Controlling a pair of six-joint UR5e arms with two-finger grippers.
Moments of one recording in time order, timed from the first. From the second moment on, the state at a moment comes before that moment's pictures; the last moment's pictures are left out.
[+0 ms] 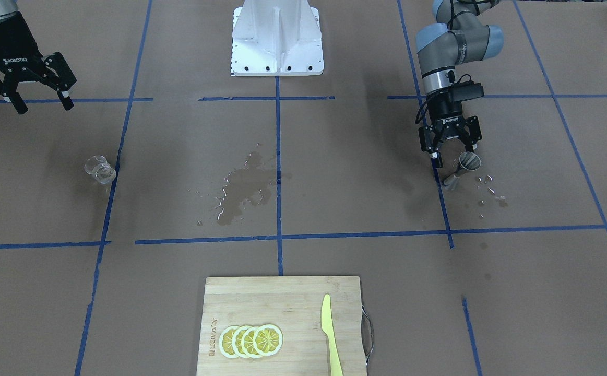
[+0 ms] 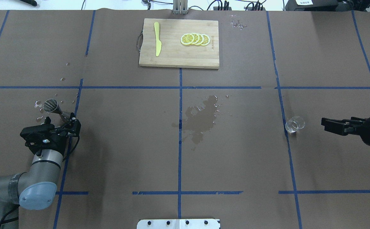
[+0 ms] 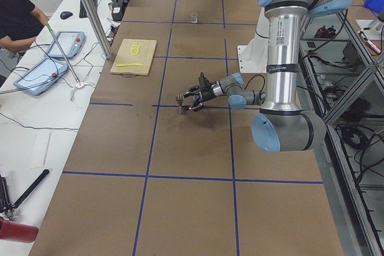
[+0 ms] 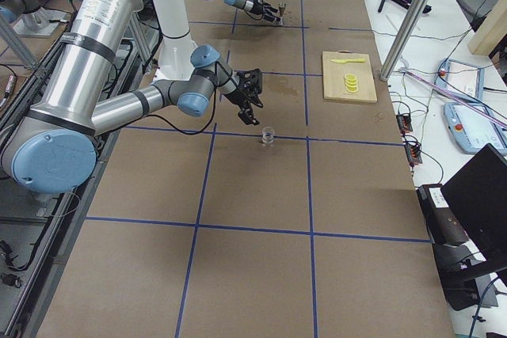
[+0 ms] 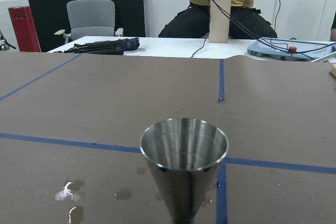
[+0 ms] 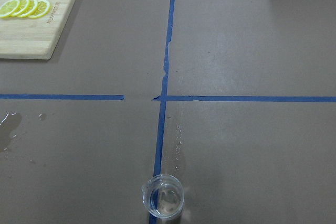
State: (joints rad) left arm -0.23 -1.57 -1.74 -2.10 -0.59 -1.63; right arm 0.57 -2.00 2.29 -0.88 1.47 1.16
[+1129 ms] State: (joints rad) left arm -0.28 -1.63 -1.66 -2.13 -0.59 -1.59; right arm 0.27 -2.07 2.13 -0.62 1.04 1.27
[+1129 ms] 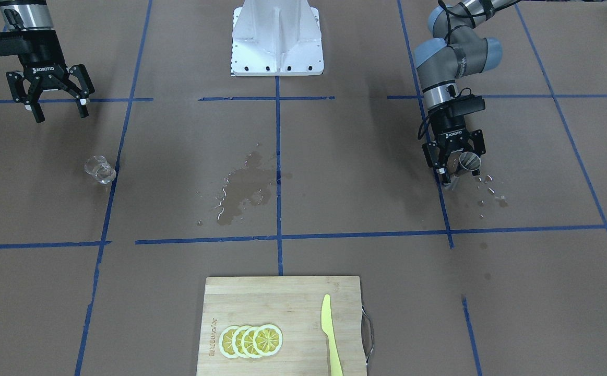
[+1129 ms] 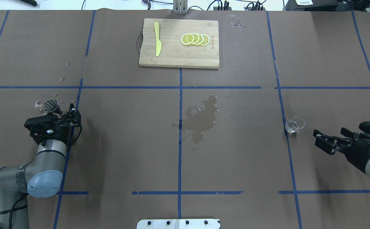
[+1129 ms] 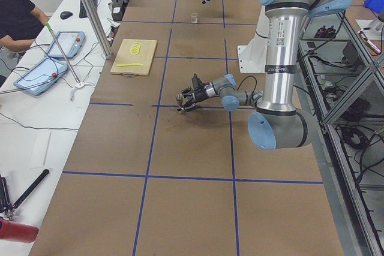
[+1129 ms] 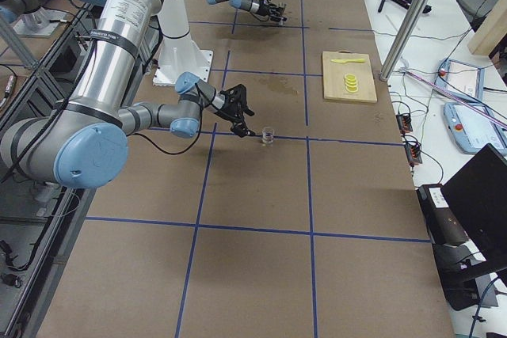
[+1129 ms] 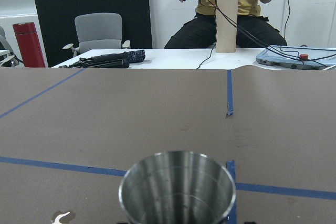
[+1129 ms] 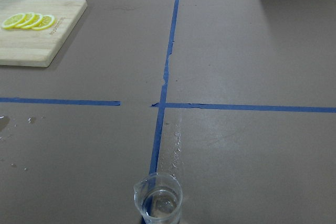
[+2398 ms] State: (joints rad) left arm -0.29 -1.62 -1.64 -2.19 -0.58 -1.59; right arm 0.16 -2.07 2.12 -0.61 0.91 1.28
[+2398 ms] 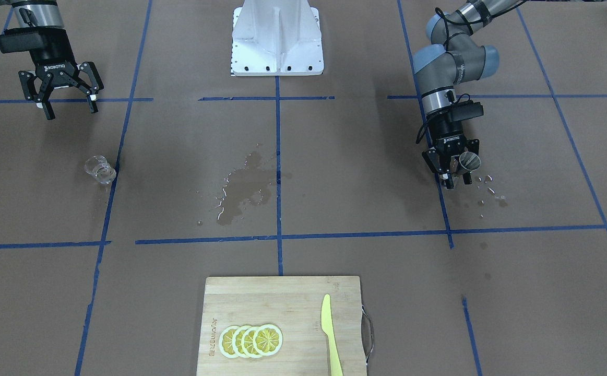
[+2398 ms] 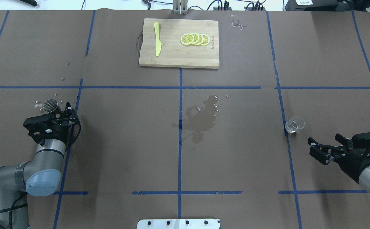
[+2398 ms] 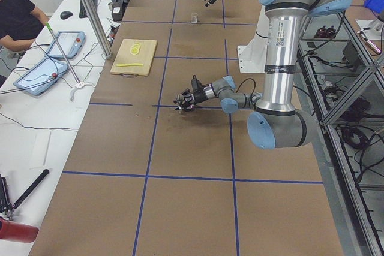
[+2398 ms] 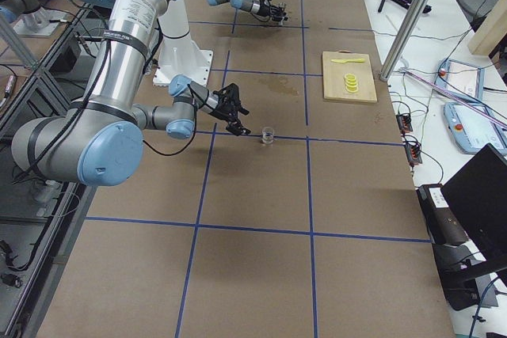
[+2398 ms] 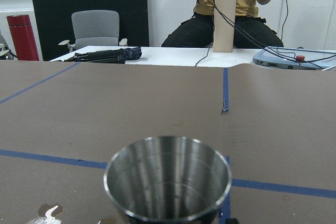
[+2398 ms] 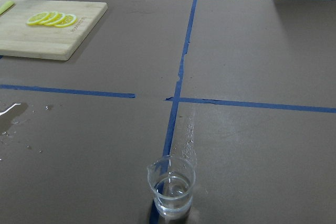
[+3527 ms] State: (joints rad) left arm -0.31 -1.61 -1.78 -2.44 -0.56 -1.33; right arm 0.07 -2.07 2.07 -0.61 0.75 1.31
